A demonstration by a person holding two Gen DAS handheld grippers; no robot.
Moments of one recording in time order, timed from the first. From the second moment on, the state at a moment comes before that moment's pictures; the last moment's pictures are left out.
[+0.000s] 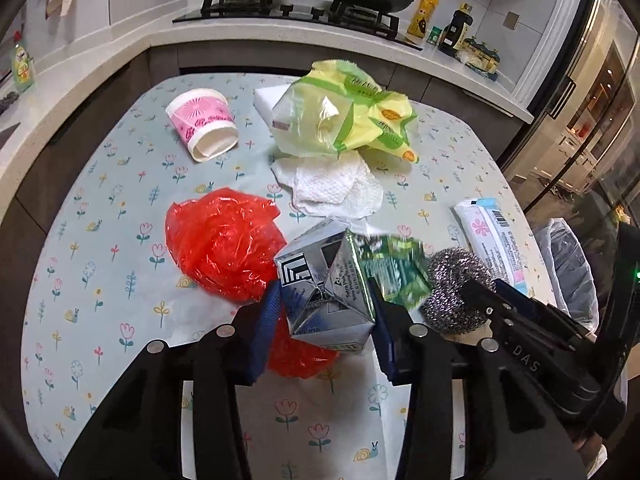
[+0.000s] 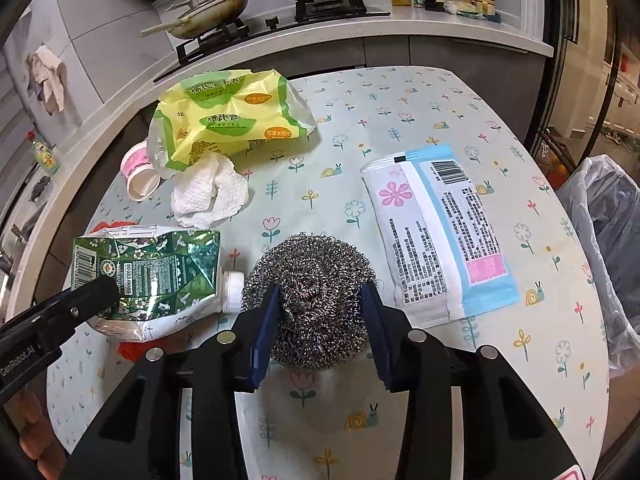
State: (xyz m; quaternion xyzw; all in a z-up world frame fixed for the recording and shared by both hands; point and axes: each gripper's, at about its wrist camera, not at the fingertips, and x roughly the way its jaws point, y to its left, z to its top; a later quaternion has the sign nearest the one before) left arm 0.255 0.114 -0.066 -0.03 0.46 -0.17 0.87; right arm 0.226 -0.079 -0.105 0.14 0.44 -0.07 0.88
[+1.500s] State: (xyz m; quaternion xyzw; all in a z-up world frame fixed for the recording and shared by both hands) left arm 0.237 0.093 -0.042 -0.02 0.45 -0.18 0.87; right arm 0.202 -0.090 -0.068 0.15 0.40 -0.04 0.90
